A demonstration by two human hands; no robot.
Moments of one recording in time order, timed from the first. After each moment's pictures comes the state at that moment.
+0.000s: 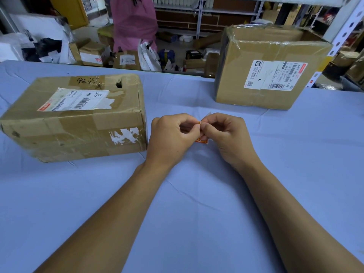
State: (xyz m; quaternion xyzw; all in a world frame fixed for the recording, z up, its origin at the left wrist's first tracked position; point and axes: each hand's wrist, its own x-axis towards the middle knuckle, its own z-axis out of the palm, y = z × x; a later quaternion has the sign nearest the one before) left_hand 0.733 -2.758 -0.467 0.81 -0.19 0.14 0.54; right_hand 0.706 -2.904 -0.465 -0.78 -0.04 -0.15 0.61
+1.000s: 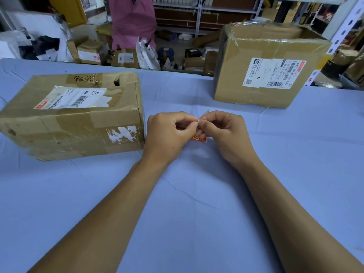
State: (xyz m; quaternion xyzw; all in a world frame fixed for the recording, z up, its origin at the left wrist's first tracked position) left_hand 0.739 -2.757 -0.472 0.79 -0.20 0.14 0.56; right_hand 0.706 -2.904 -0.465 -0.75 -0.03 -0.14 0.64
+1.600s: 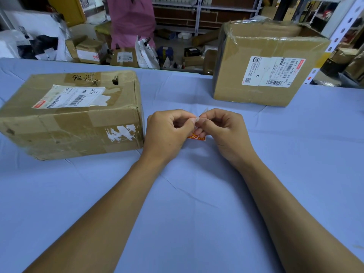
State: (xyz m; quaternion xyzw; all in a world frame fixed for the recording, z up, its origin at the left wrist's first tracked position) left_hand 0.739 -2.757 -0.472 0.77 -0.19 0.11 0.60; right_hand 0.705 -2.904 -0.464 -0.75 -0.02 -0.14 0.64
